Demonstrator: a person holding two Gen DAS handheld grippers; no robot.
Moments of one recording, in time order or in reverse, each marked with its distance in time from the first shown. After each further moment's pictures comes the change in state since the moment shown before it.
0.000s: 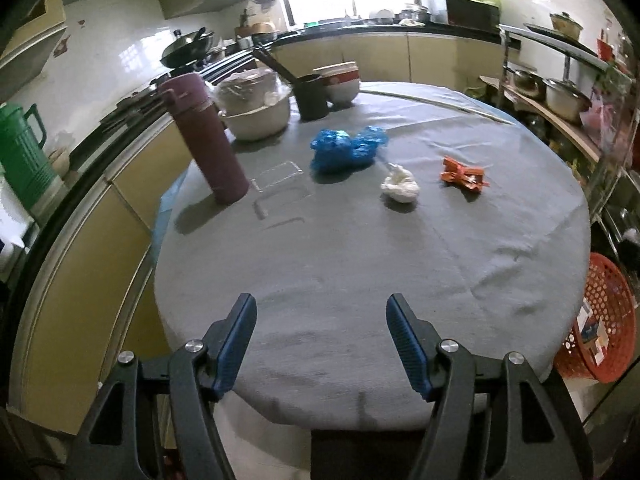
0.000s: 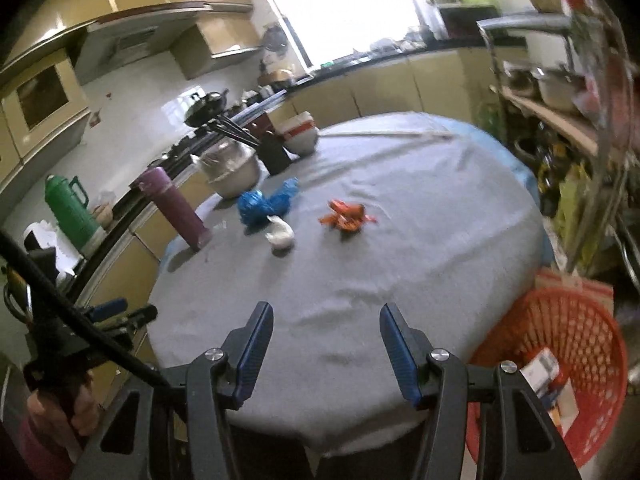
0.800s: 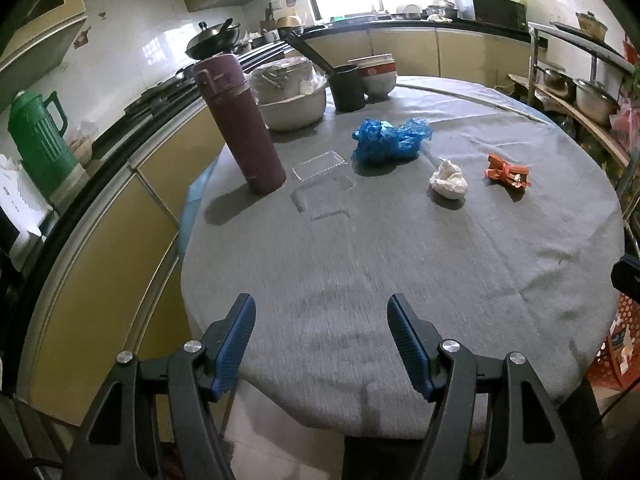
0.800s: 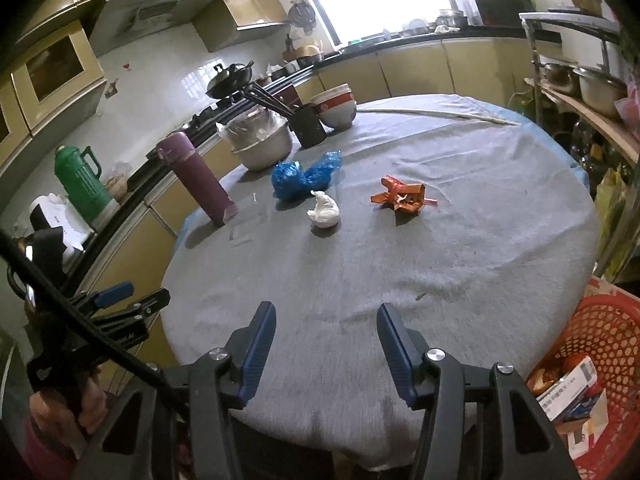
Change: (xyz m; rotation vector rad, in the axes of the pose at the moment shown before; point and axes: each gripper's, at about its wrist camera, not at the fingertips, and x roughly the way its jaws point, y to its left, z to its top) left arm 0.022 0.024 -0.002 -0.021 0.018 0.091; right arm 0.055 0.034 -0.012 -0.030 0.110 0.048
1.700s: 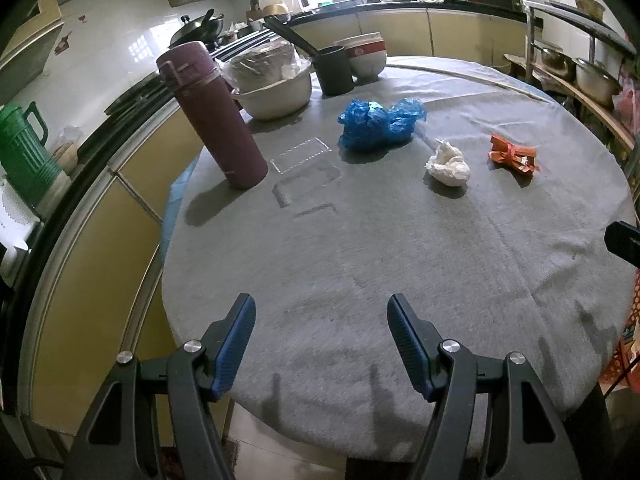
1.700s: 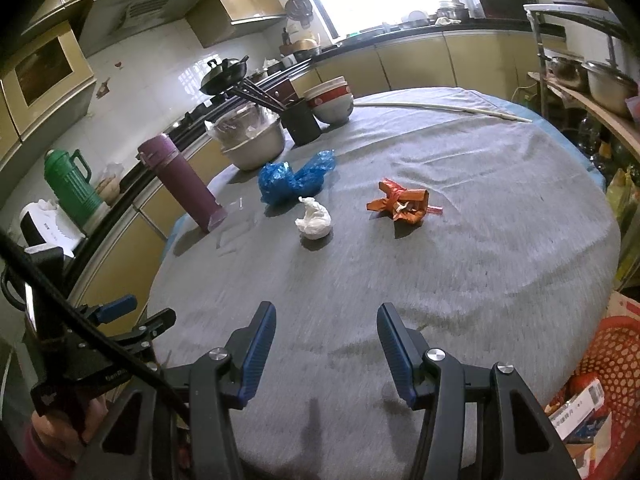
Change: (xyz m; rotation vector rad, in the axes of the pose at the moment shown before) left arm 0.033 -0.017 0.012 0.045 0.052 -0.001; right arm 0.035 -0.013 0.025 0.009 0.021 0.003
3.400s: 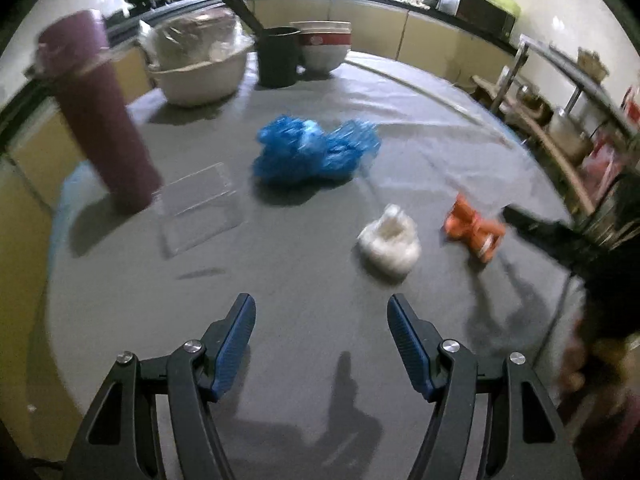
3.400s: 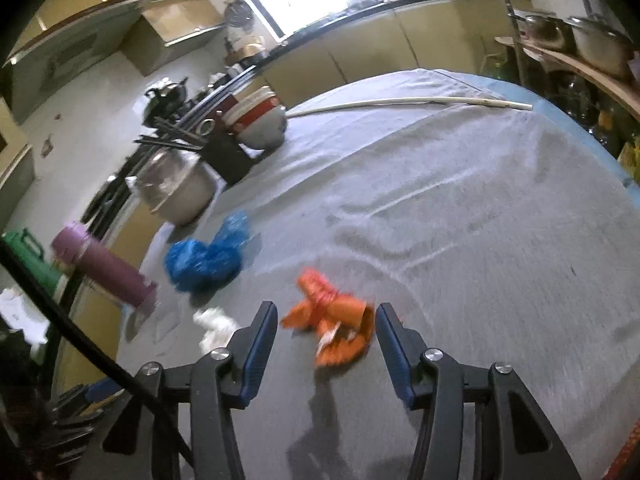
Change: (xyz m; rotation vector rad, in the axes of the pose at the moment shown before) left arm 0.075 -0.018 0.094 -0.154 0.097 -0.358; right arm 0.124 -0.086 0.107 0.193 0.027 -0.049
